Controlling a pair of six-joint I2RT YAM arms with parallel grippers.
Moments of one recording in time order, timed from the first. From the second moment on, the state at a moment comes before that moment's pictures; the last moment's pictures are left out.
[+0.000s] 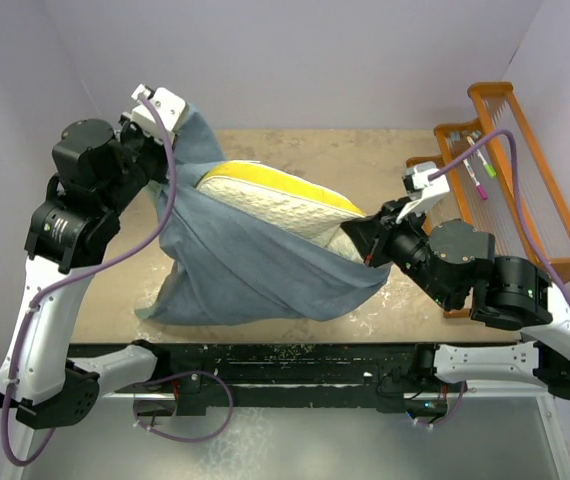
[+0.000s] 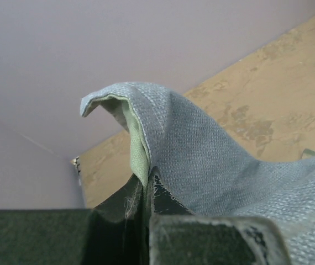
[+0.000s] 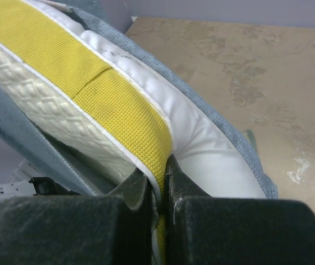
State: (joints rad) left arm -0.38 1.17 1.78 -0.75 -0.07 0.35; right arm 1.25 0.94 1.49 -0.77 0.68 0.44
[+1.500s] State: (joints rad) left arm -0.22 1.30 2.02 -1.13 0.81 0.61; right arm 1.23 1.49 1.86 -0.39 0.62 -0.06
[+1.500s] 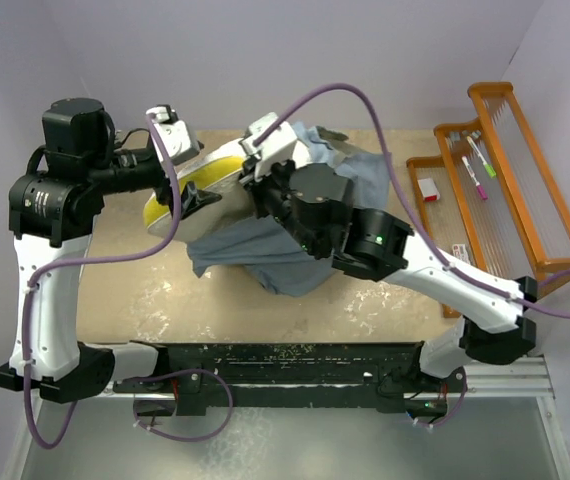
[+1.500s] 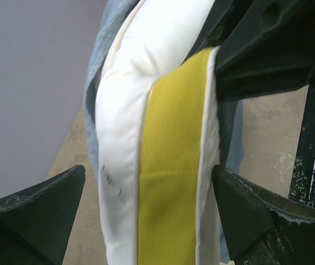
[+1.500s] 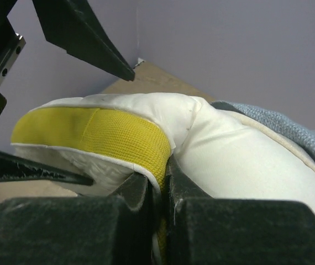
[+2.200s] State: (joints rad) left arm -0.23 1.18 1.71 -0.96 0.72 0.63; right arm 1.19 1.33 1.65 -0.36 0.53 0.24
